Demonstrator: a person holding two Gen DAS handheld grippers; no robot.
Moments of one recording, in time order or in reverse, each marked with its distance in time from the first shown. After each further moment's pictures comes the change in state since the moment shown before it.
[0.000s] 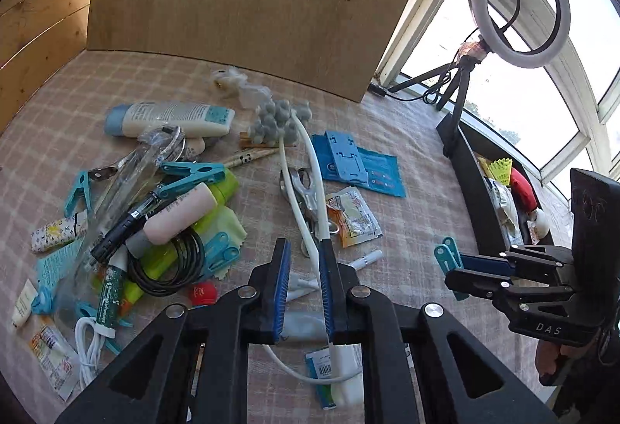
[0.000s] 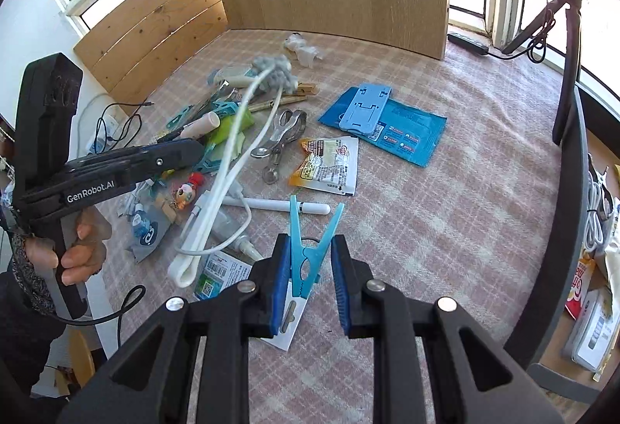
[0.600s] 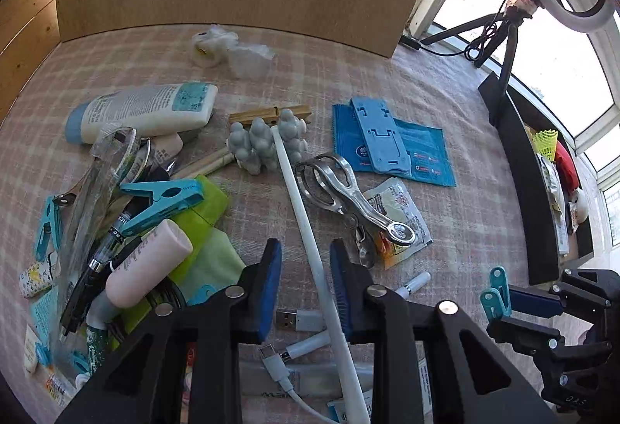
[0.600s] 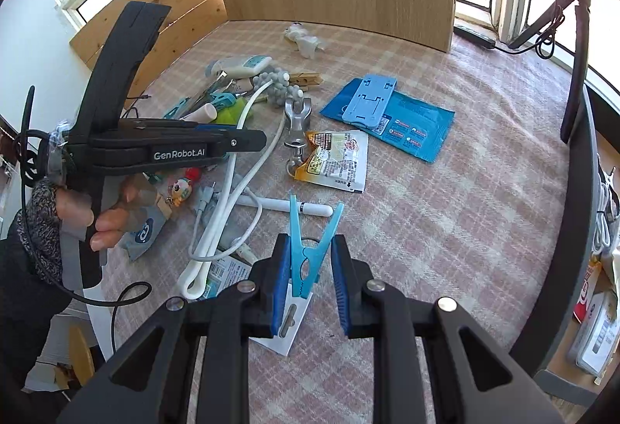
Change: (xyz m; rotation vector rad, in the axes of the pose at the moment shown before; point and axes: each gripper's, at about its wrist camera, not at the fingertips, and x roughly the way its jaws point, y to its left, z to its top) left arm 0.070 -0.006 0.035 0.028 0.180 0.077; right arm 0.009 0.000 0.000 0.002 0.024 -0.004
